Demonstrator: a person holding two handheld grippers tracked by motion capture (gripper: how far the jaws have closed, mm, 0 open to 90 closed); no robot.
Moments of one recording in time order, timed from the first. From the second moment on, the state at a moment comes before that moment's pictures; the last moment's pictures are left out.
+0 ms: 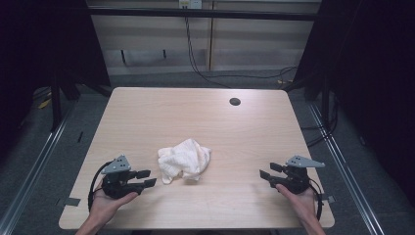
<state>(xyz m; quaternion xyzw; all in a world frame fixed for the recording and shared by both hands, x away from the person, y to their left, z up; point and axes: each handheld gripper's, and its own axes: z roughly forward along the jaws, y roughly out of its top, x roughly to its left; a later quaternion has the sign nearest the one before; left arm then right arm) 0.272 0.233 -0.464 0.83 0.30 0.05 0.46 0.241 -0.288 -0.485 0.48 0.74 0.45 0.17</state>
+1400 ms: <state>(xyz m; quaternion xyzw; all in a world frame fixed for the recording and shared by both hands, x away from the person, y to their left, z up) 0.337 0.185 -0.417 0.84 0.25 0.06 0.48 0.234 -0.262 -0.479 0.44 0.77 0.44 0.14</state>
